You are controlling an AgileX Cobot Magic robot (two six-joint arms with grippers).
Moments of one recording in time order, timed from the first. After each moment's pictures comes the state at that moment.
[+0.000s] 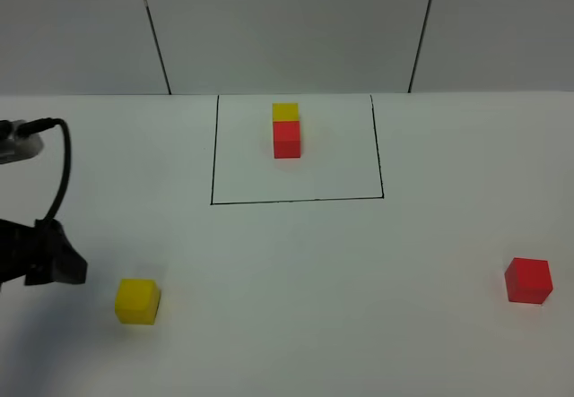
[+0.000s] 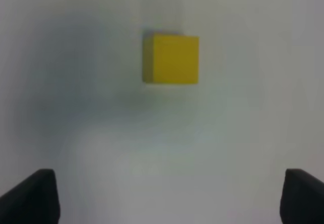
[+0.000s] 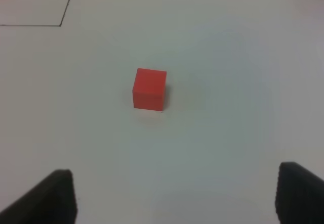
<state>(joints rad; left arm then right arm) -0.02 1.29 -0.88 -0.31 0.87 0.14 0.01 0.01 -0.50 0.00 1.07 -0.01</state>
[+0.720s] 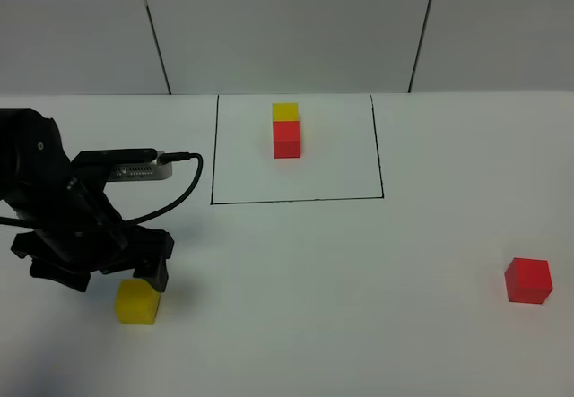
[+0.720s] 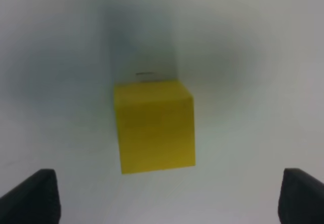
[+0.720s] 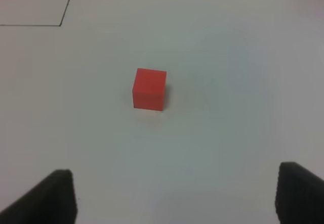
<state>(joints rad) -0.25 1.74 -1.05 -0.14 0.80 -0.09 0.01 0.01 -0.50 0.00 1.07 -0.01</state>
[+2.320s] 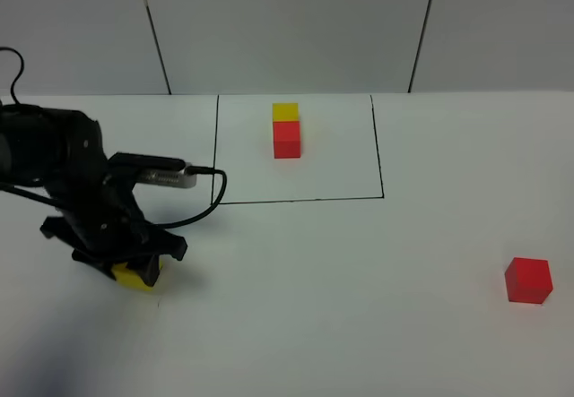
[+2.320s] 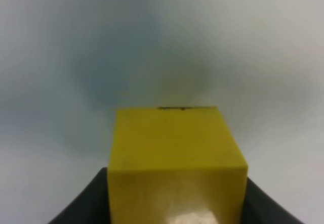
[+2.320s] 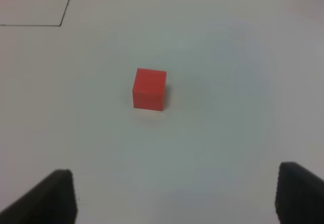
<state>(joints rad) -0.27 1.92 -1.21 -0.06 0.81 0.05 0.01 0.01 -0.50 0.00 1.07 -0.01</state>
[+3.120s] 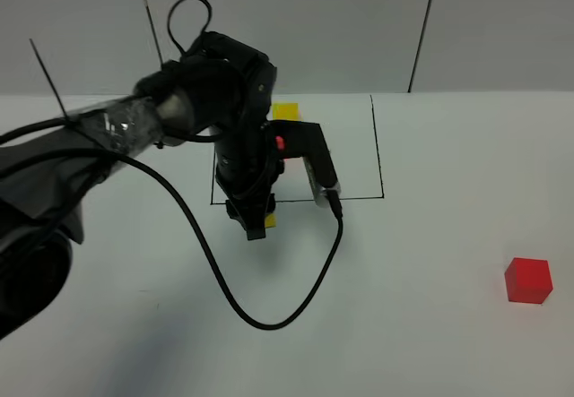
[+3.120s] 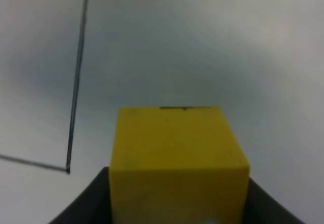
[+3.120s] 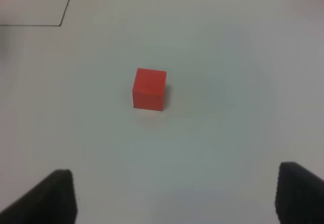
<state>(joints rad) -0.57 2.29 -1.94 0.09 1.13 0.81 0.01 0.01 -0.50 0.00 1.07 -0.01</state>
